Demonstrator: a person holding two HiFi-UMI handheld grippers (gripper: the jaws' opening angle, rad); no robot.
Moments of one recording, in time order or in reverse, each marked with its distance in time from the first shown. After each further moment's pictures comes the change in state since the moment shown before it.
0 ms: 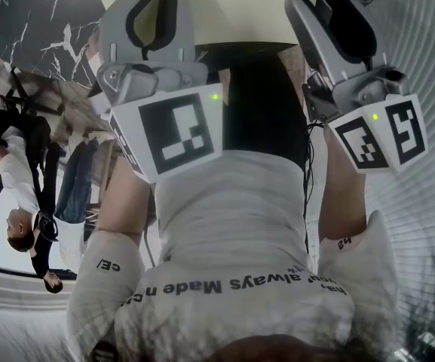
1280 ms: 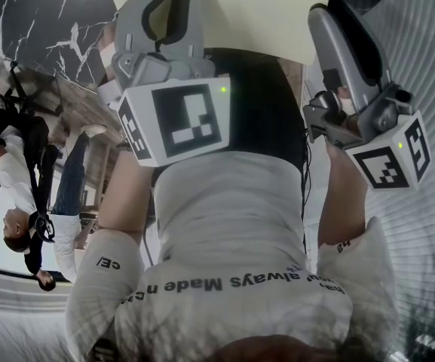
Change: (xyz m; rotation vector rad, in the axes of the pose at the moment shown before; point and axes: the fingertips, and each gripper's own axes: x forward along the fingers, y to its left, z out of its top) left arm 0.007 0.000 -0.005 -0.037 0.037 -0.044; right arm -0.014 0.021 0.035 0.153 -0.088 0.100
